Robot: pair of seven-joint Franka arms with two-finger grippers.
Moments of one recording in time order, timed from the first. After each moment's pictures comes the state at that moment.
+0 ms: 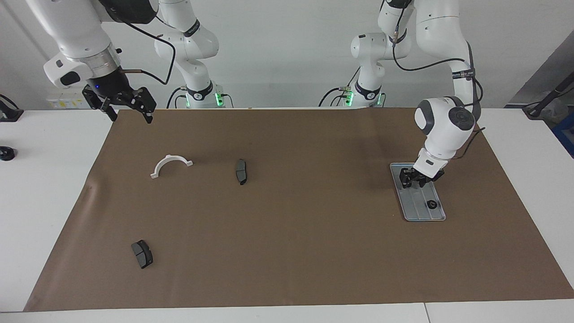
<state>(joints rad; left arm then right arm) -0.04 0.20 0.03 -2.16 -0.01 2.38 0.04 0.09 -0.02 -0.11 -1.57 -0.02 1.54 0.08</state>
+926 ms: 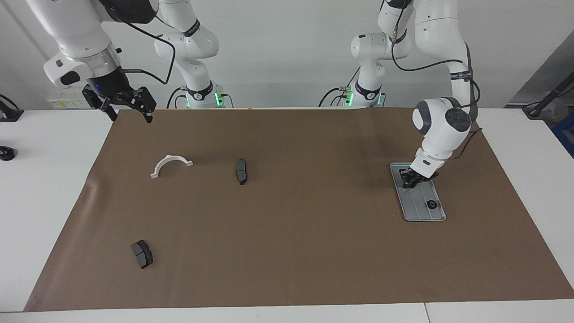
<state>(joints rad) -0.04 0.20 0.03 -2.17 -0.01 2.39 0.04 0.09 -0.02 -0.11 -1.58 -0.02 1.54 0.08</state>
